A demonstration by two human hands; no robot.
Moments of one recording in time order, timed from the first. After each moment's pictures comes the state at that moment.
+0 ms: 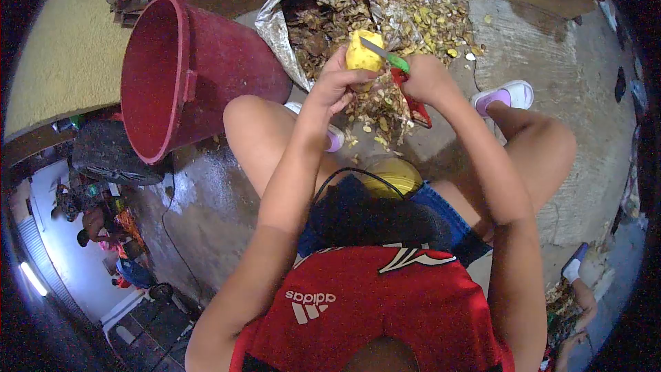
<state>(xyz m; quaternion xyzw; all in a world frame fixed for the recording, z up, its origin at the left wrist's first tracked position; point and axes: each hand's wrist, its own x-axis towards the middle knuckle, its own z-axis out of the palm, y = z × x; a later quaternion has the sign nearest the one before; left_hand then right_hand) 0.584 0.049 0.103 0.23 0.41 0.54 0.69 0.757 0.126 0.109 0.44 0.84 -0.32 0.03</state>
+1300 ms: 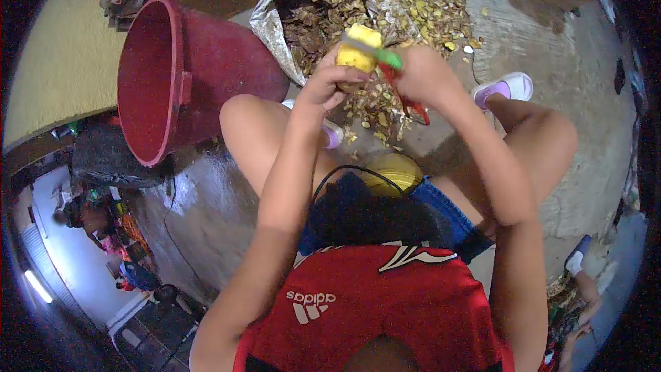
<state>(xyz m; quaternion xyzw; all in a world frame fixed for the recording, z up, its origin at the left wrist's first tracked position) 0.578 0.042 0.126 0.24 0.44 0.50 0.71 0.759 0.122 0.126 0.40 0.86 -0.32 -0.02</state>
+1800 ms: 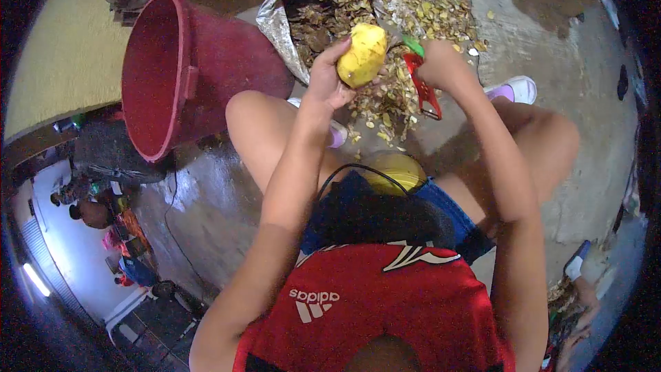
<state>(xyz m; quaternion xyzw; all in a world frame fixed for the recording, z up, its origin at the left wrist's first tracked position) 0.575 0.049 0.112 0.10 0.32 0.56 0.76 0.765 0.143 0.125 0.48 0.81 -0.34 0.02</state>
